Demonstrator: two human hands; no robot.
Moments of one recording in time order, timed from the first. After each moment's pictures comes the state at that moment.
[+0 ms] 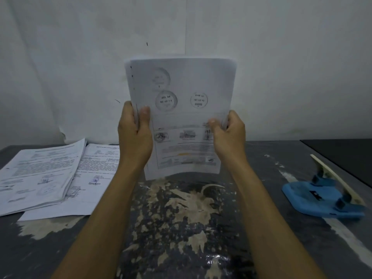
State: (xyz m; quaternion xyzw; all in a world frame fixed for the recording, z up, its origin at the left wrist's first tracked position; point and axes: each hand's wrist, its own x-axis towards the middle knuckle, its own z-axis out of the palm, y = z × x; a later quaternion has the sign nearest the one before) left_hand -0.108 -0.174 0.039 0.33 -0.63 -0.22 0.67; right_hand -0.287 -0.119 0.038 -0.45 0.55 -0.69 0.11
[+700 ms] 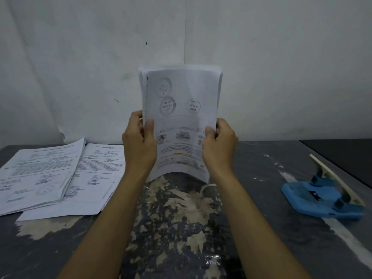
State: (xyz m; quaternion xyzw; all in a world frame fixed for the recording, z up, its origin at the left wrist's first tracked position) left_hand -0.114 -0.179 0.015 0.37 -0.64 -0.17 0.65; right_hand -0.267 -0.129 0.014 -0.44 0.60 -0.67 0.02
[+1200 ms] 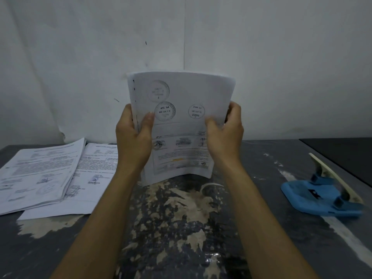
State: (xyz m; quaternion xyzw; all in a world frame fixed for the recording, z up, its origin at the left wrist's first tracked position) left_hand -0.105 -0.169 0.034 0.33 -0.63 -0.22 0.67; right_hand -0.268 -0.111 0.045 -0.43 0.54 -0.71 0.09
